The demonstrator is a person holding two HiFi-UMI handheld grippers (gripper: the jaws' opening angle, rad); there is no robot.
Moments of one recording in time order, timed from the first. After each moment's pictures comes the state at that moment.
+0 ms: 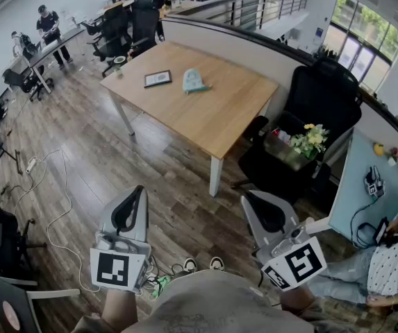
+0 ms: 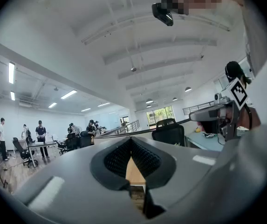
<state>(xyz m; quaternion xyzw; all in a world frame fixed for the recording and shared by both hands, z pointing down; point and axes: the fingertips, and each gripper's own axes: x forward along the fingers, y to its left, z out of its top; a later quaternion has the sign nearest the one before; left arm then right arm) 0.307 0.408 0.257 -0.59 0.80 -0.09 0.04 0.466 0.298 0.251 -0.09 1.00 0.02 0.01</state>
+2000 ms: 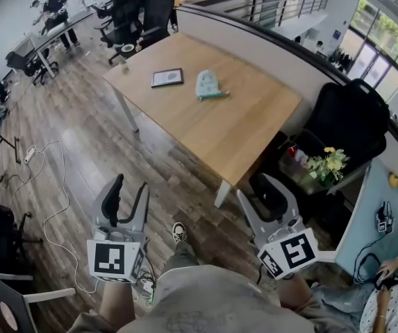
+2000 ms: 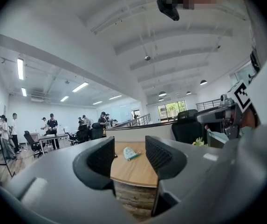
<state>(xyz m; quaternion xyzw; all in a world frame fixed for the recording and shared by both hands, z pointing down) 0.135 0.307 0.290 -0.53 0.85 -0.09 0.02 0.304 0.155 0.299 -0.10 0.99 0.00 -0.02</state>
